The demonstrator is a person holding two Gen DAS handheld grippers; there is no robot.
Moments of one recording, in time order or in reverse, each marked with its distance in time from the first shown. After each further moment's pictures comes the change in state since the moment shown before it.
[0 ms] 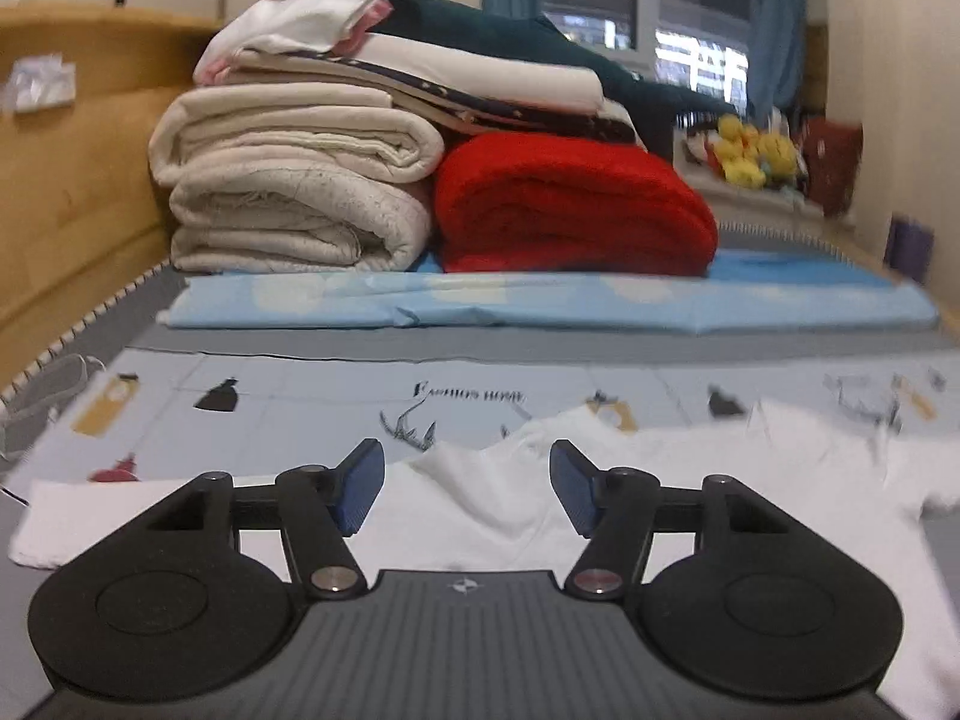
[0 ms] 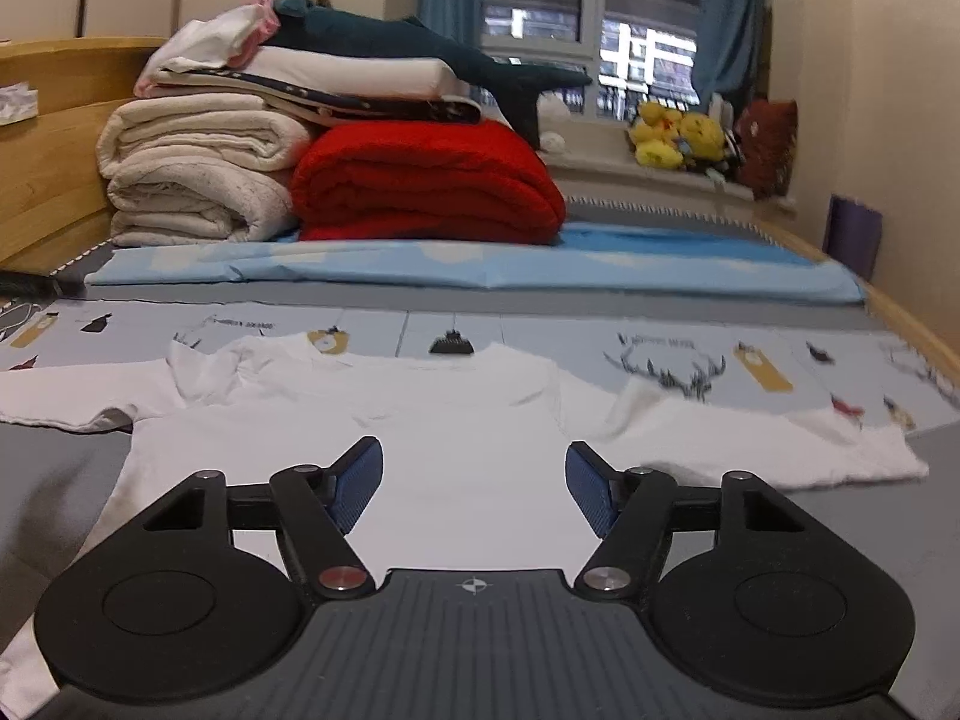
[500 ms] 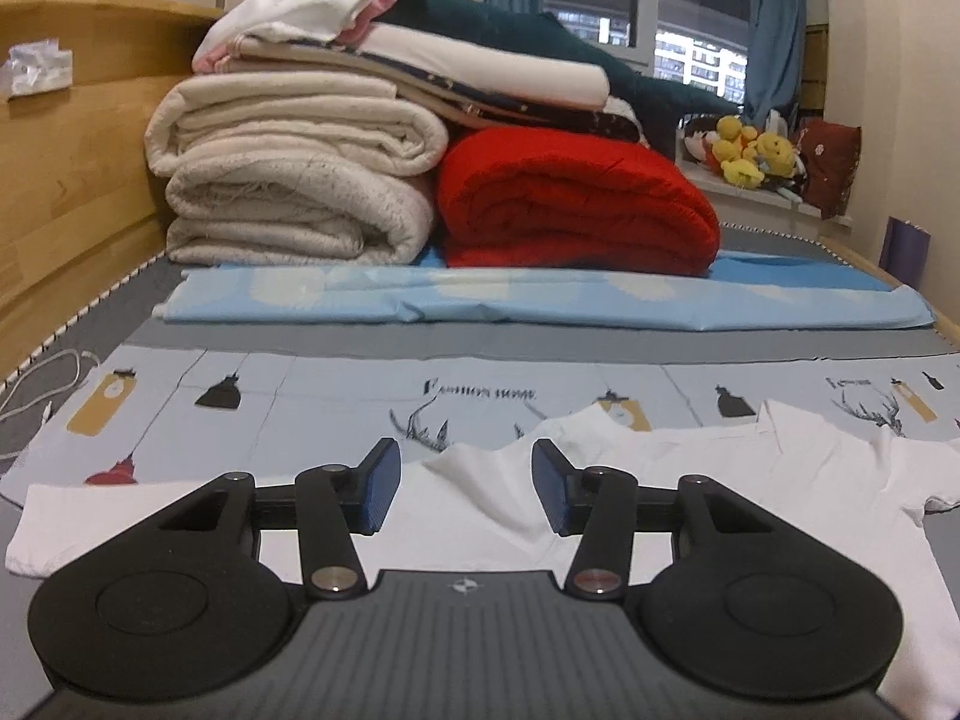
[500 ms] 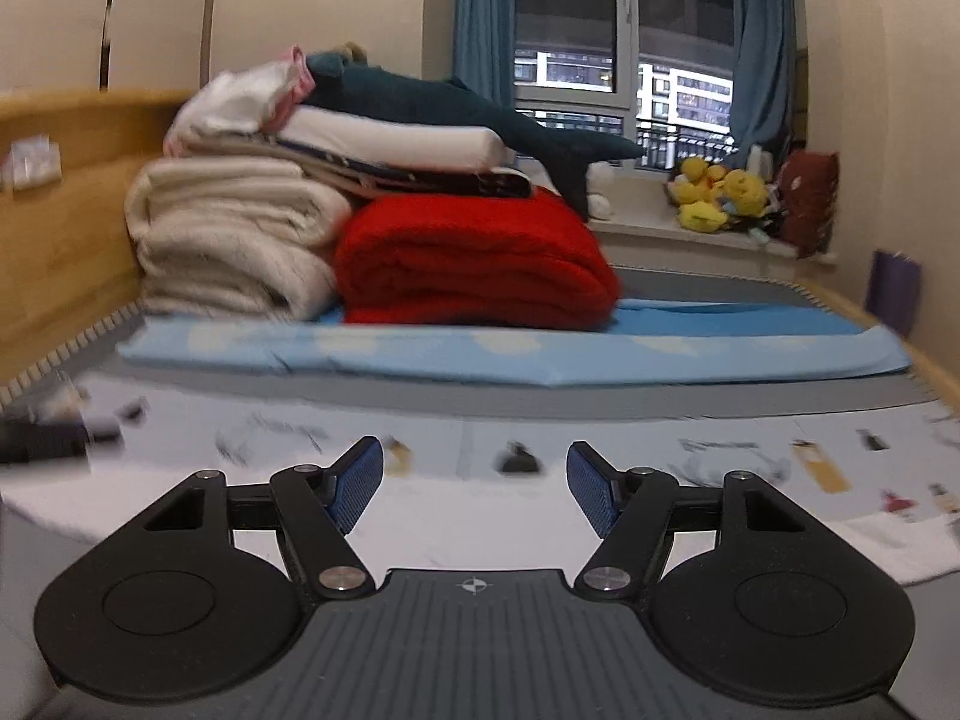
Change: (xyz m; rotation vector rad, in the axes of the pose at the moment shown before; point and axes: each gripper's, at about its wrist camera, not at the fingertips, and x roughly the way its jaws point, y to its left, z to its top) left arm 0.014 0.021 -0.005 0.005 0.026 0.008; right arm 0.035 0.049 0.103 0.034 -0.084 0.087
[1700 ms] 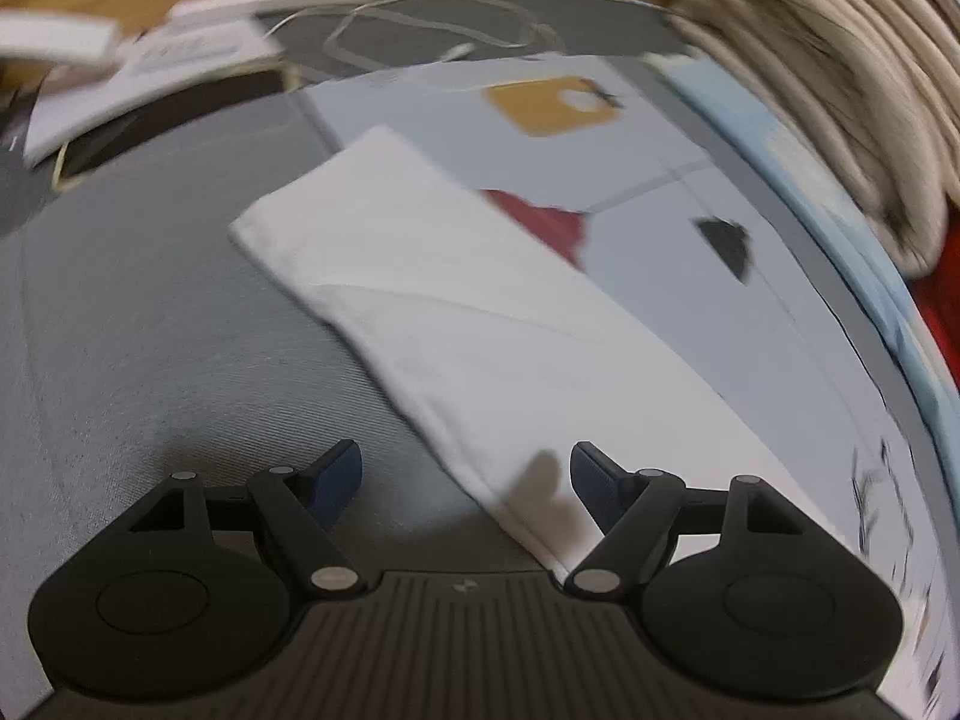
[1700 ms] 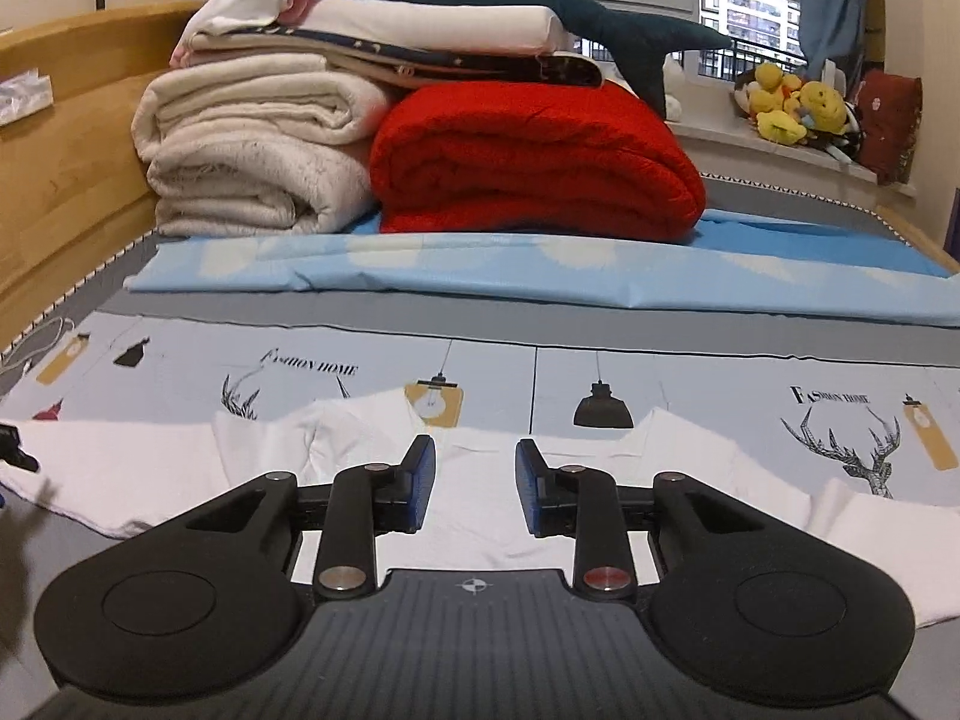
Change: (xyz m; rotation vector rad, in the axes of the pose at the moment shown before) left arm 0.089 0.276 -0.075 -0.855 0.412 0.508; right arm 0.133 0.020 -0.012 -0.033 0.210 0.081
